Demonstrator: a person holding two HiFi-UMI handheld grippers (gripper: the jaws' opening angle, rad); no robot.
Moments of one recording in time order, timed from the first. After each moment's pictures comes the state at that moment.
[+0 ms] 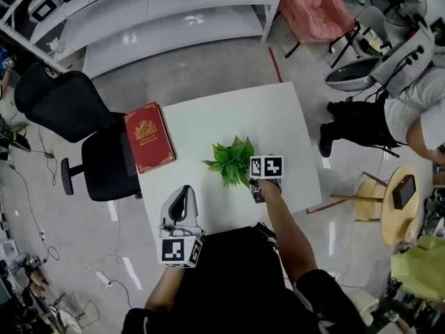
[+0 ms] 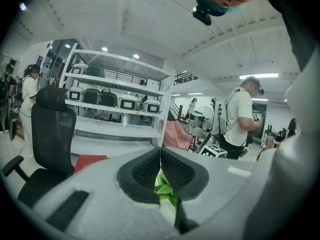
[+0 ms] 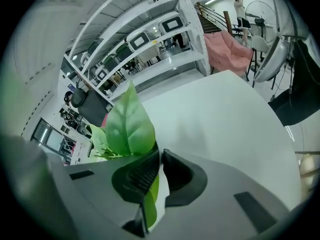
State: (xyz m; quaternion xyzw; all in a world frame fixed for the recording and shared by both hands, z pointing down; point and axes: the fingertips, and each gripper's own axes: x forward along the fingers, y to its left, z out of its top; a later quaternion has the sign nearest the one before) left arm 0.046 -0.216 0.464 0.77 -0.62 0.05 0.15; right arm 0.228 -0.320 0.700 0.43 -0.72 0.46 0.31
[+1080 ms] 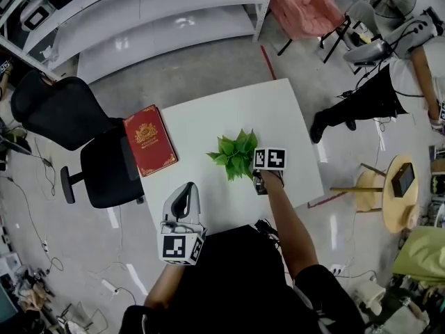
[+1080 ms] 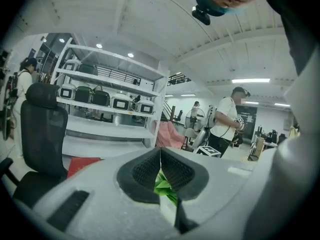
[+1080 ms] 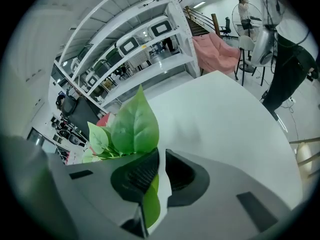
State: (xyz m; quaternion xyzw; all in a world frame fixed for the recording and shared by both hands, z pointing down) left arm 0.037 -0.219 0.461 0.80 -0.57 0.04 0.15; right arm 0.238 -0.330 0.706 0.48 -0.69 0.47 0.29
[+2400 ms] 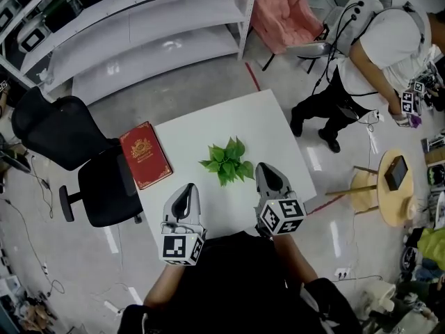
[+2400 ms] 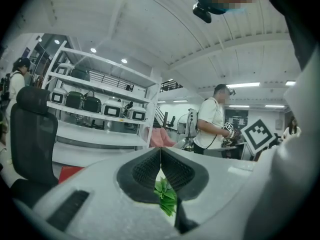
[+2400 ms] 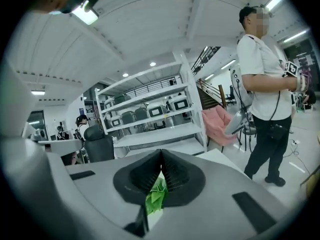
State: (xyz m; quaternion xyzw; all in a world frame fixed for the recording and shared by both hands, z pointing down) left arm 0.057 -0.214 0.432 0.83 -0.55 0.01 0.12; right arm 0.249 -0.257 0.466 0.57 -0.80 0.19 0.06
